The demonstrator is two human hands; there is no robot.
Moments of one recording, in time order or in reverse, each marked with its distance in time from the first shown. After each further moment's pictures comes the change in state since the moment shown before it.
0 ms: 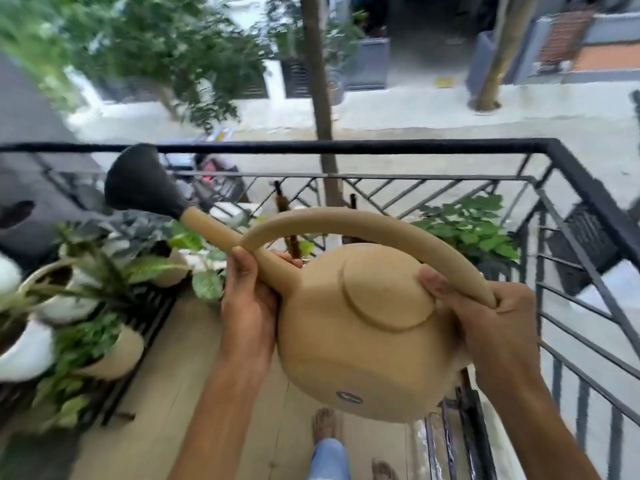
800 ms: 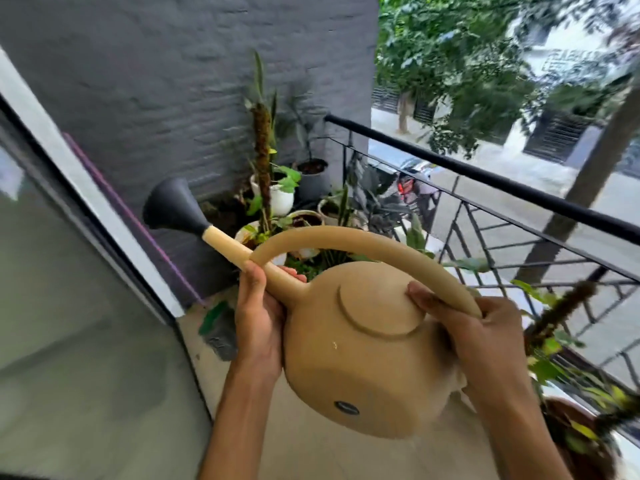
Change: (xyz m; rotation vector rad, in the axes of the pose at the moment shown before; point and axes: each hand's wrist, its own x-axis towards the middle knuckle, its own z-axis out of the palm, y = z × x) left_hand -0.108 0.251 -0.412 -0.148 0.679 0.424; right_hand -0.188 -0.055 0.453 -0.001 -0.773 0.036
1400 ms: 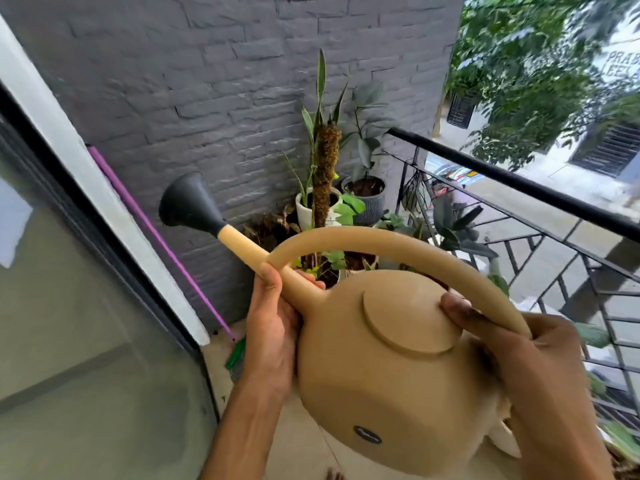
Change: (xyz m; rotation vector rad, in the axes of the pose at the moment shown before) left_hand 0.286 0.096 -0.094 -0.045 0.067 0.004; right_hand 0.180 -0.033 0.269 -0.014 0.020 0.115
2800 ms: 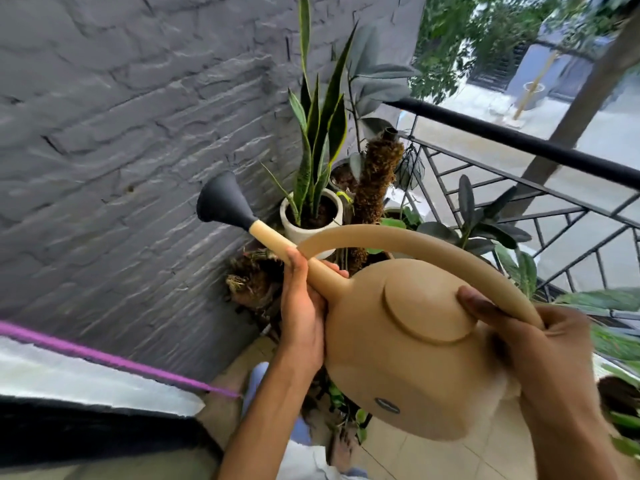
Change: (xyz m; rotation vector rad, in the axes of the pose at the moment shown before) left_hand 0.477 0.056 -0.071 0.183 -0.194 -0.437; right_hand 0.238 -0.028 0.366 -0.067 0.341 0.076
